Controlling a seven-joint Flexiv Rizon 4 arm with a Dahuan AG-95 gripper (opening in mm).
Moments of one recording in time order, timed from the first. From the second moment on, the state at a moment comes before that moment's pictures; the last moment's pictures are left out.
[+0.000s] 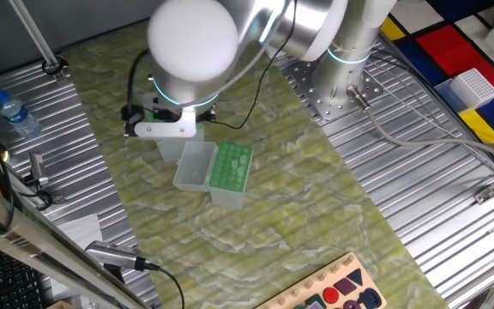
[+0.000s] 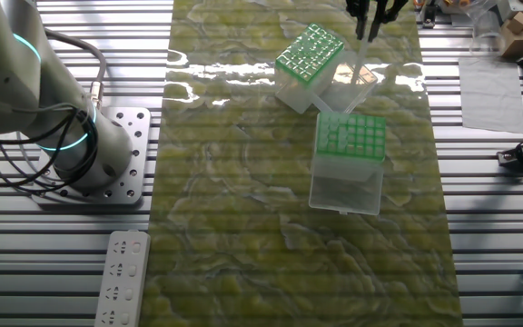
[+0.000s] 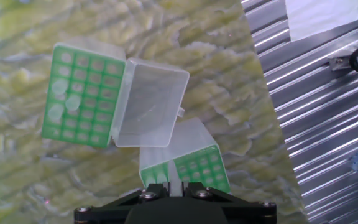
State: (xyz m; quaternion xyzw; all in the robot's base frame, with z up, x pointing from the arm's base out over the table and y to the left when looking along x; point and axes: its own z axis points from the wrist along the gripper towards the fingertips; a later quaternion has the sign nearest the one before) arm 0.527 0.091 0.279 0.54 -0.82 0.16 0.12
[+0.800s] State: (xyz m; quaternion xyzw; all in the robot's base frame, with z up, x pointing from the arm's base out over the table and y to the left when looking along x) arm 0.525 0.089 0.276 0.56 -0.79 0.19 0.14
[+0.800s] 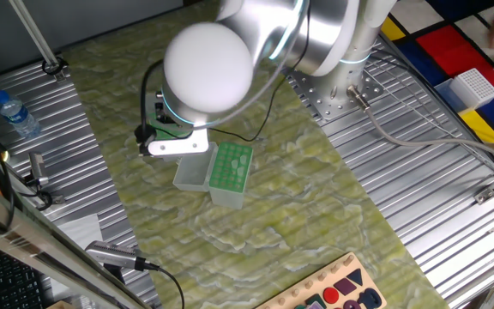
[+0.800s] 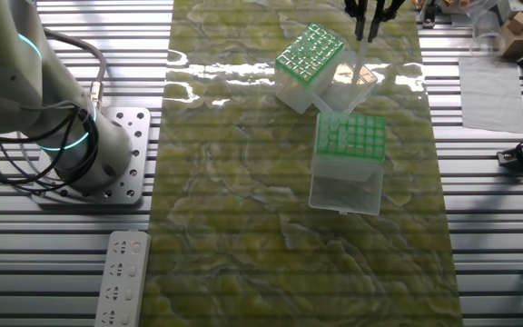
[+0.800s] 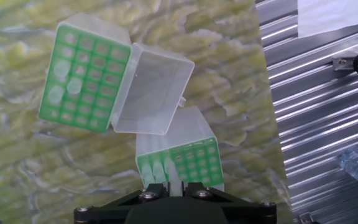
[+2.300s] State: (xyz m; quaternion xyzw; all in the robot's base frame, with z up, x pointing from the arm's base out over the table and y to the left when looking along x) arm 0.527 0.080 0.265 0.59 -0.77 0.20 0.12
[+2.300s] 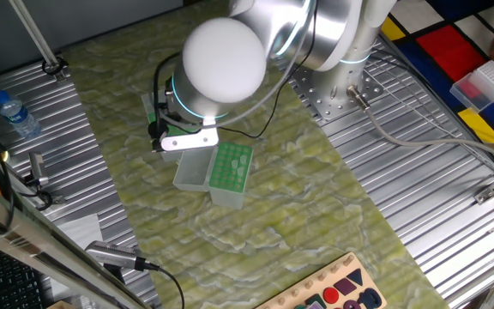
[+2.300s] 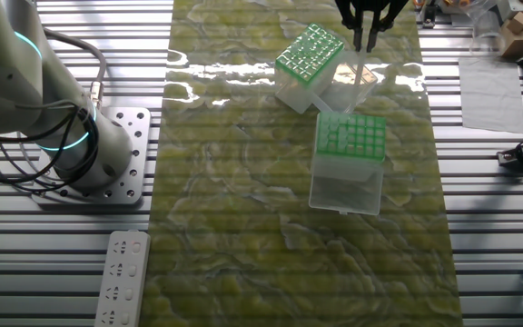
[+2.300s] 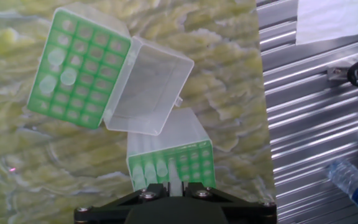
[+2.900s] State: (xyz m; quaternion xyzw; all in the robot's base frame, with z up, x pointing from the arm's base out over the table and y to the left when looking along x) arm 0.521 0.071 0.257 0.60 -0.77 0.21 0.10
